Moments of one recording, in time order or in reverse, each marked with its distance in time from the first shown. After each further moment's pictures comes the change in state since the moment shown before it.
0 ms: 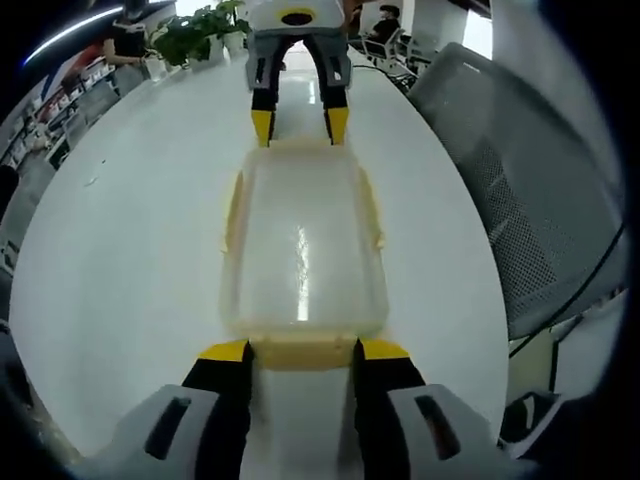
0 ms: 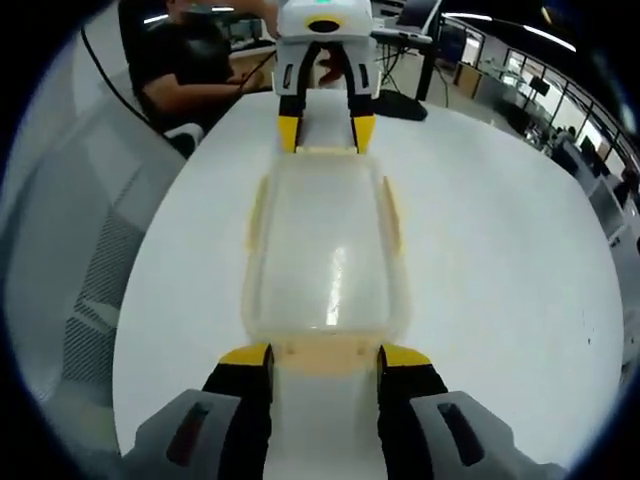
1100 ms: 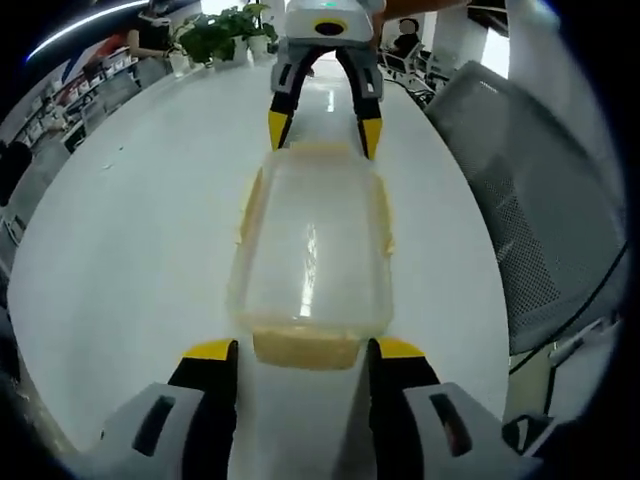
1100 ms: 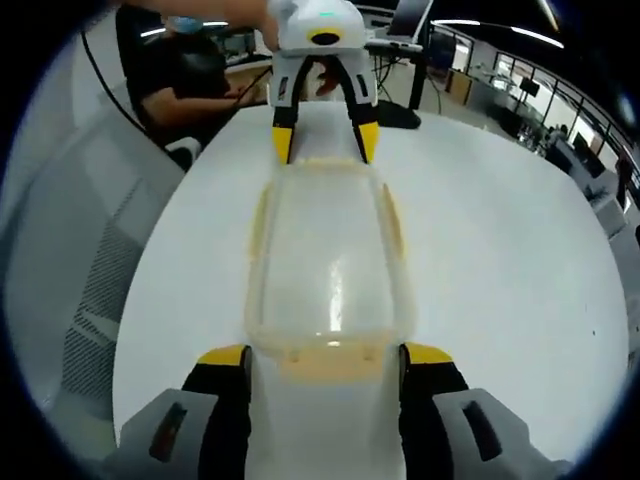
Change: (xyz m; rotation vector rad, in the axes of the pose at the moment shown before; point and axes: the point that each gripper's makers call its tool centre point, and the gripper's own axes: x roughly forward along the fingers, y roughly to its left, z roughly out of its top) left arm -0.001 0.004 -0.005 -0.081 -0.045 0.029; right arm 0.006 0.000 0.005 0.035 -0.068 -0.008
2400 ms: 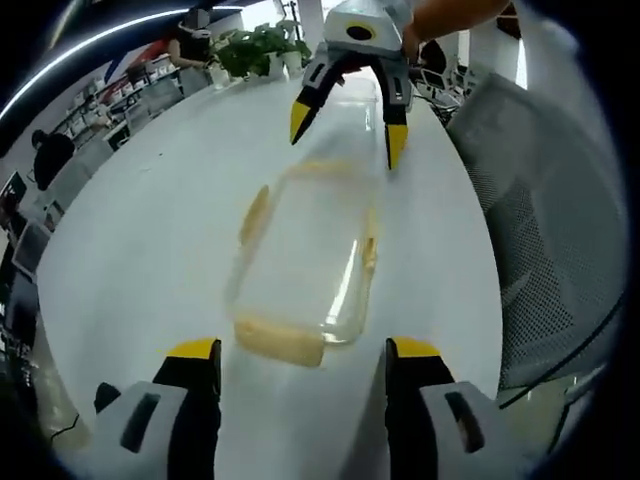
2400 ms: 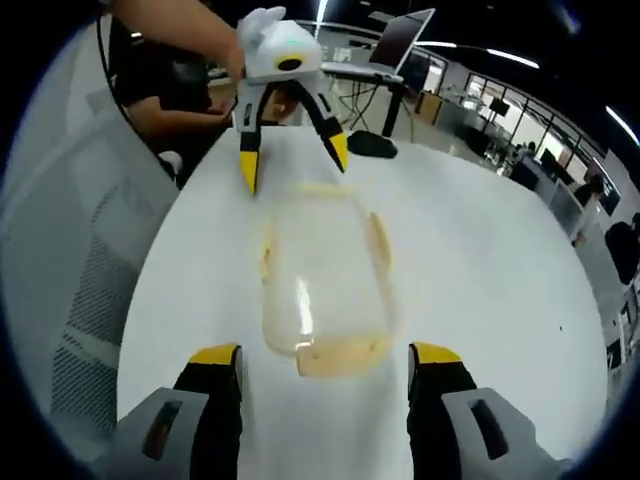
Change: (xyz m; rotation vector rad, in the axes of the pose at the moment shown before) left arm -0.017 -0.019 0.000 -0.083 -0.054 0.193; right arm -0.020 0.012 0.015 -0.012 -0.086 -0.166
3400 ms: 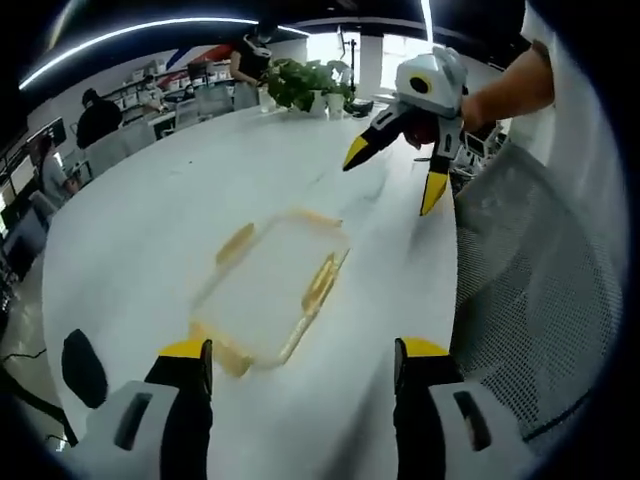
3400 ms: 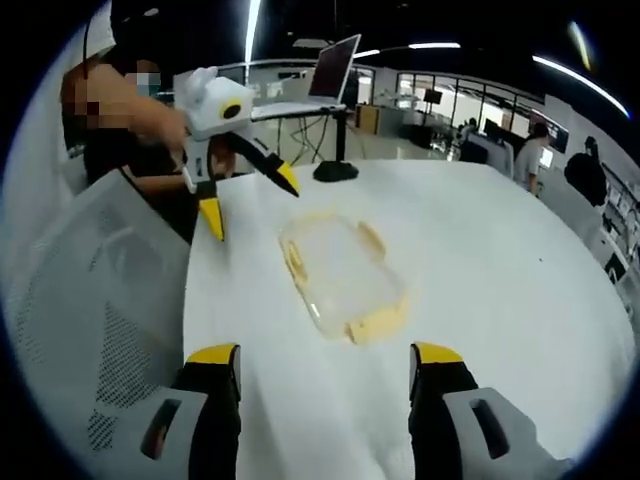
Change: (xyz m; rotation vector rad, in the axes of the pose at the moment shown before) left arm -0.019 -0.045 0.025 -0.250 -0.165 0.070; right arm -0.046 0.035 0.001 0.267 -0.141 -0.125
